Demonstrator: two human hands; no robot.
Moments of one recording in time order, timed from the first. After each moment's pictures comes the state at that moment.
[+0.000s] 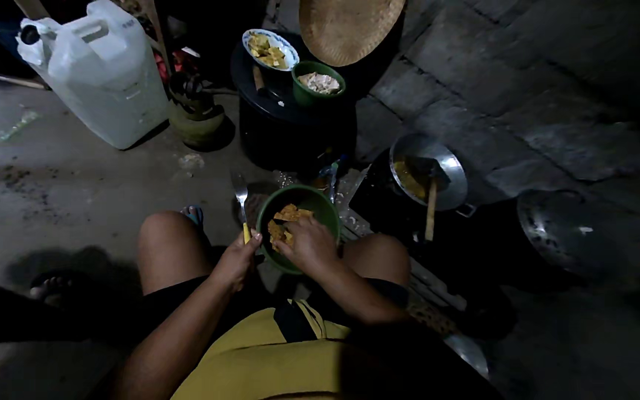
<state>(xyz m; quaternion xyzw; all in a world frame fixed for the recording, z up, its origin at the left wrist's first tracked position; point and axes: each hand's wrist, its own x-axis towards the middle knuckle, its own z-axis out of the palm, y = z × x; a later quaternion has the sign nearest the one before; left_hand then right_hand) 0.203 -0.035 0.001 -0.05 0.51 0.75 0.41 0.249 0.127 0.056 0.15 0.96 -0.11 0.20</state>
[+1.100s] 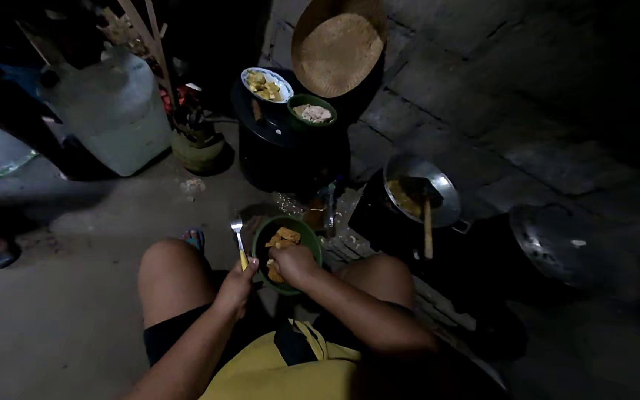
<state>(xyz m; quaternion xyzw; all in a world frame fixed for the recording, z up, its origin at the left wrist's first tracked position) 0.198 -0.041 -0.014 -0.09 0.59 0.69 0.41 0.215 0.120 0.022 0.07 0.95 -0.08 0.31</state>
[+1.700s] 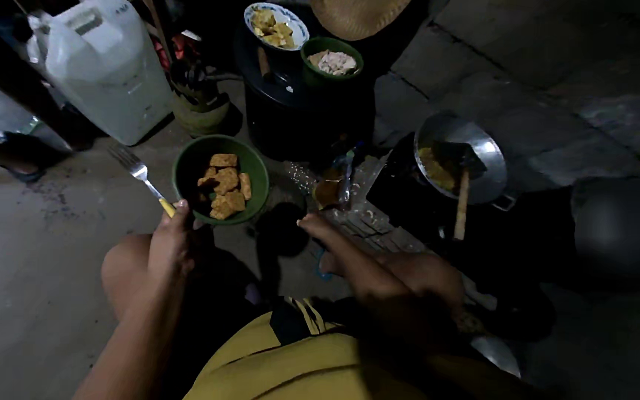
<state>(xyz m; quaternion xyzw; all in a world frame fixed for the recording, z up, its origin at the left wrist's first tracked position) 0.129 -0.085 0.030 -0.21 0.55 0.79 0.17 0.195 0.224 -0.106 0.34 0.82 -0.37 0.29</state>
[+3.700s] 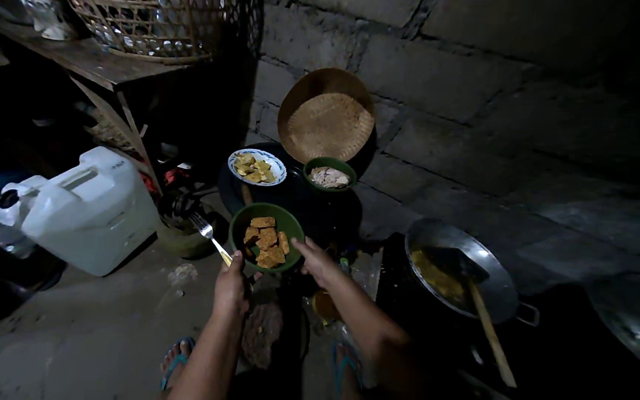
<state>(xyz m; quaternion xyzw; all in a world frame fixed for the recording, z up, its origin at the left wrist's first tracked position) -0.053 0.110 0.020 -0.16 0.47 0.83 0.23 0.002 0.285 0.032 0.34 0.70 -0.62 0.01</state>
